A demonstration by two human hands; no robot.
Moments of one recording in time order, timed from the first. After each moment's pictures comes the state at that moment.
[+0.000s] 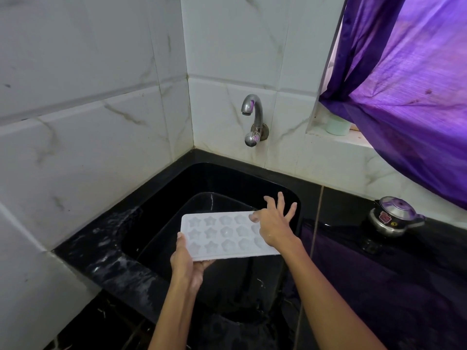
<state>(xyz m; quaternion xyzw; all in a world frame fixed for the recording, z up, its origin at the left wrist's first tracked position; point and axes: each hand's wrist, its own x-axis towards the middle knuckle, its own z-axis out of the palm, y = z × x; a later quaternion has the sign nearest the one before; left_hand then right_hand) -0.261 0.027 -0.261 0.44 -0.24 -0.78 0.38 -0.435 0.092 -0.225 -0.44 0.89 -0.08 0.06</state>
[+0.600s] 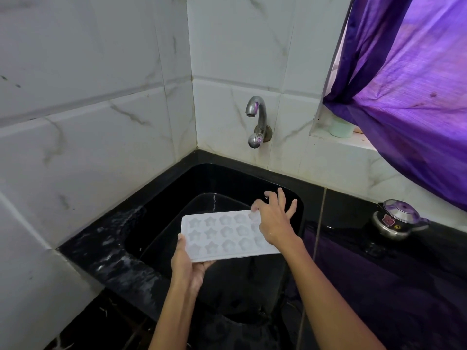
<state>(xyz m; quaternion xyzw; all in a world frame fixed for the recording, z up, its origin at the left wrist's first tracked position) -0.255 0.023 -0.266 0.41 -0.20 -0.80 0.38 -0.432 0.087 -0.217 -0.45 0.88 -0.14 0.05</state>
